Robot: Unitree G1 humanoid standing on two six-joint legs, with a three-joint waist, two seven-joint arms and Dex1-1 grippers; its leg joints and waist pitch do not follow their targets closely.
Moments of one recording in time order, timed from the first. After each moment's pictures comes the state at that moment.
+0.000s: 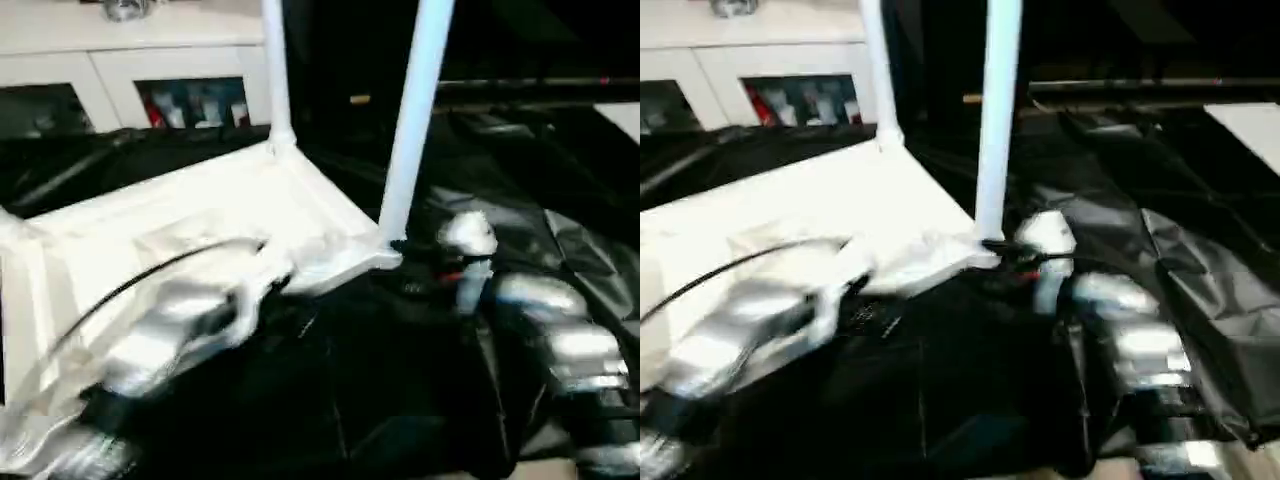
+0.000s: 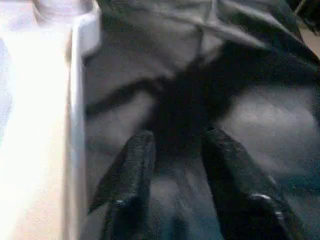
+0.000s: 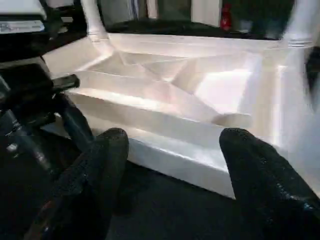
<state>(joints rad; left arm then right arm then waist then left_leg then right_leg) -0.30 0.50 -0.22 0.00 -0.19 0.53 -1.11 -0.41 -0.28 0.08 0.26 0.27 0.26 0.90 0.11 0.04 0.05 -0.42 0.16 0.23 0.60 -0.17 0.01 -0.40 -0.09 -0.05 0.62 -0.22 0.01</state>
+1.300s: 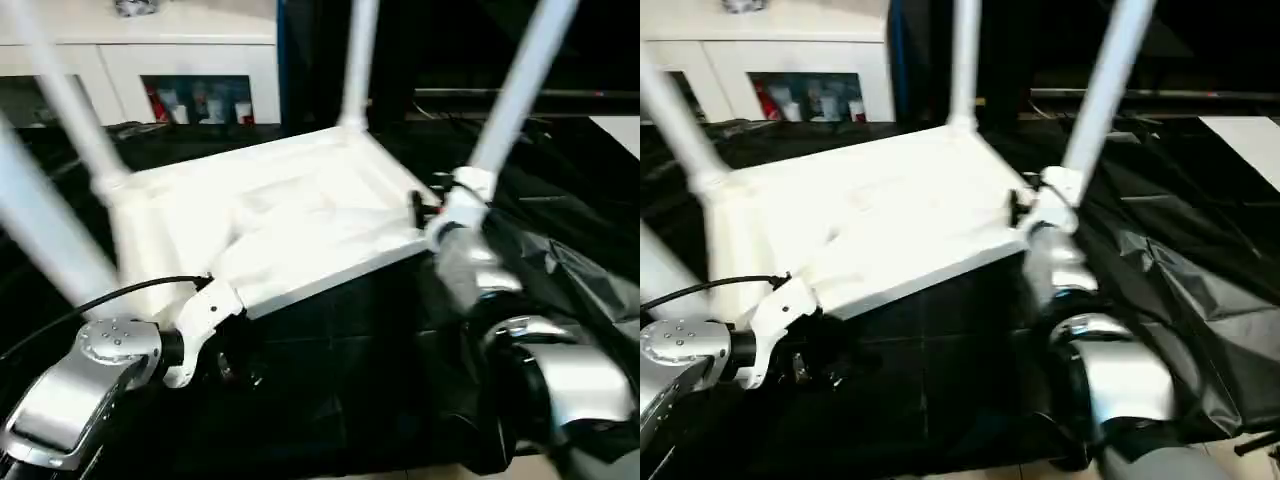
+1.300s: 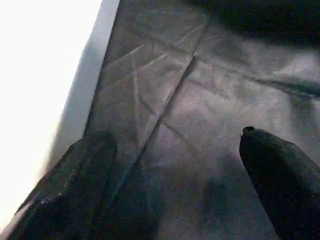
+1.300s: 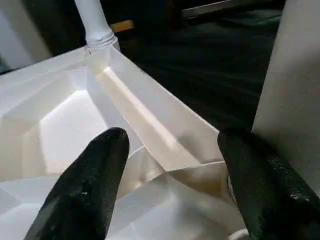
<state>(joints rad) -0.09 0.66 -0.15 -0.30 -0.21 0.72 -0.93 -0.96 -0.19 -0.23 1.30 0.23 -0.15 0.02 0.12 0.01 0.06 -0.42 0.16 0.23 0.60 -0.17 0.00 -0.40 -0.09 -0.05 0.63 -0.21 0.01</state>
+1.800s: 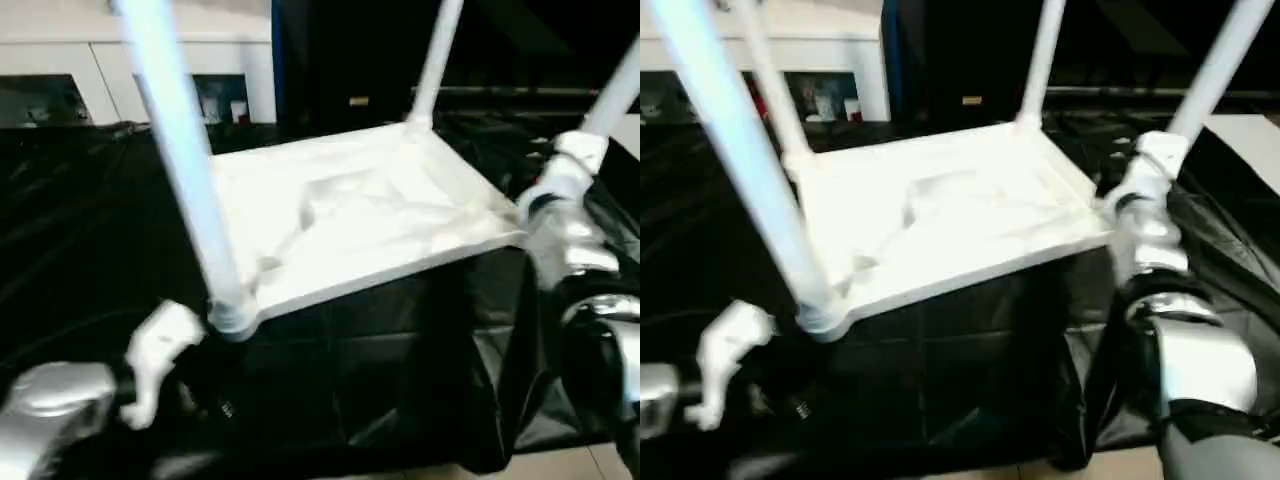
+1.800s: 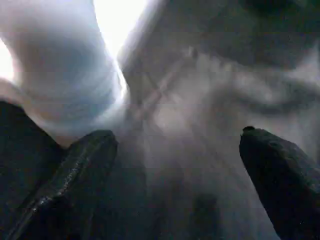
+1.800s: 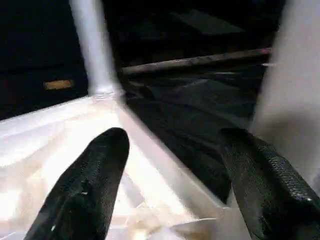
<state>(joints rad) 0.14 0.63 0.12 -0.36 -0.33 0.57 -0.93 -1.00 -0.39 -0.28 1.31 0.22 -0.17 0.22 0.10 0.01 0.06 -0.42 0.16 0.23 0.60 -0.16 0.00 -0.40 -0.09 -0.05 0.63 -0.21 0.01</state>
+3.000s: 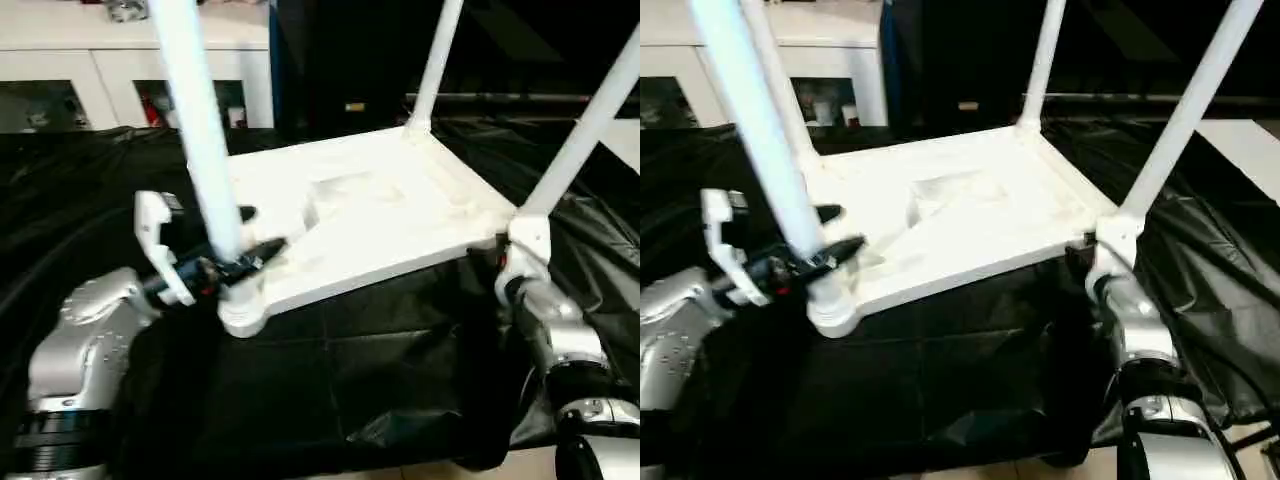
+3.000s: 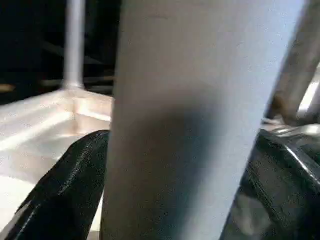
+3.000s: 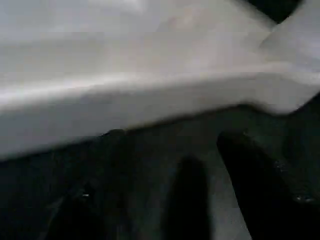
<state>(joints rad) -0.30 0.37 0.12 0.00 -0.58 0.42 -1.00 -0.55 -0.32 -0.12 0.87 0.06 0.12 0.19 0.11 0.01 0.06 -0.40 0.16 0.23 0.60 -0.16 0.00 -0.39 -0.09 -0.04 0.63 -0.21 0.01</state>
